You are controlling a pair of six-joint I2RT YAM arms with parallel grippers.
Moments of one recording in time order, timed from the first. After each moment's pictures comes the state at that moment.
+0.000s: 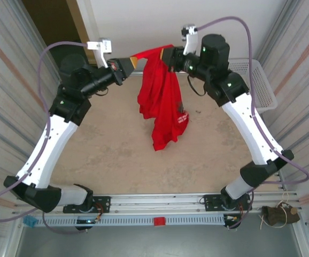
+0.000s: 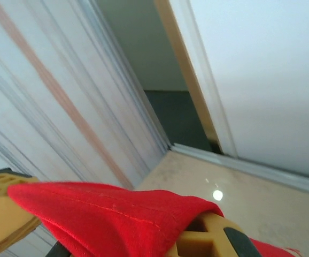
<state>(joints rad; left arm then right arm) -0.41 1.31 1.61 -0.20 0.50 -0.58 0.55 1.59 2.04 -0.50 -0.27 0.41</state>
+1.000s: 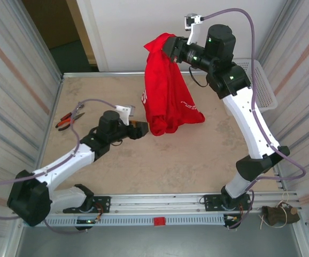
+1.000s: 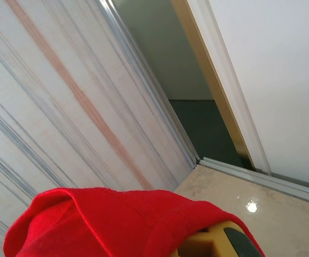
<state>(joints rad) -0.61 1.20 0.72 0.05 0.23 -0.47 0.50 1.64 2.10 -0.45 -0.40 0.50</state>
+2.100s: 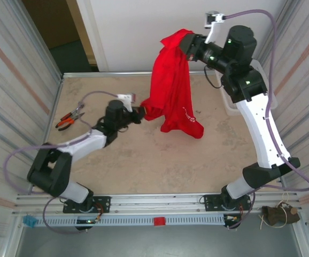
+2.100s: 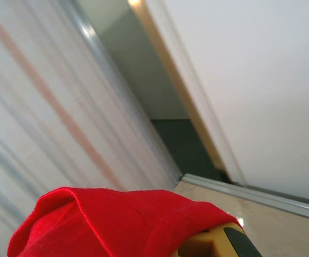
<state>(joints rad) -0.46 1.41 0.85 0.27 0.22 -0.50 0.37 1.52 2.03 -0.43 -0.39 0.53</state>
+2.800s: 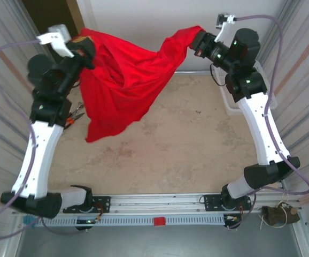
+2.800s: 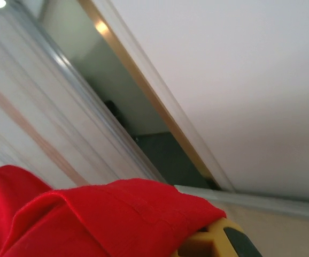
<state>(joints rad) -0.20 1.26 1.57 -0.12 0.21 -0.43 0.29 1.50 1.81 -0.26 -0.39 0.63</state>
